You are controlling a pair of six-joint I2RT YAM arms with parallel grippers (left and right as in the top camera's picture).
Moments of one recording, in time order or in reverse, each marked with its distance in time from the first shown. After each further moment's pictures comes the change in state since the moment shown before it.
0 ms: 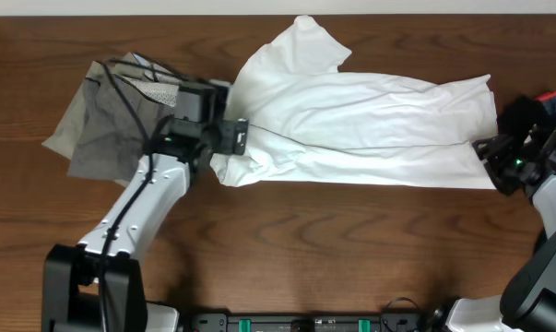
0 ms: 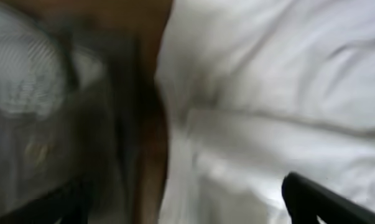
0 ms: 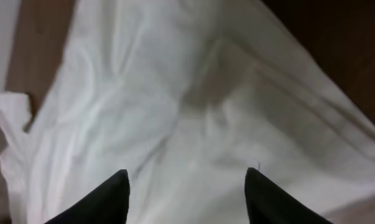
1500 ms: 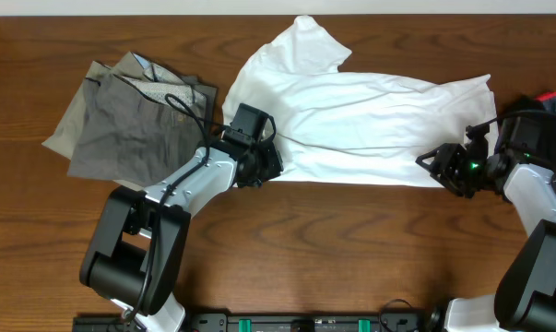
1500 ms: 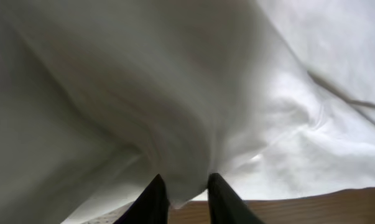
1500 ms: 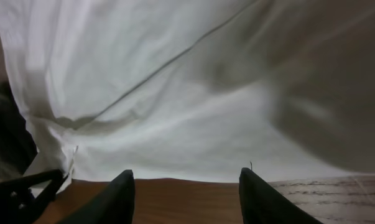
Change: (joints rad) left arm -0.210 0.245 0.005 0.002 0.259 -0.701; right arm 0.207 0.000 0.001 -0.229 -0.159 -0.200
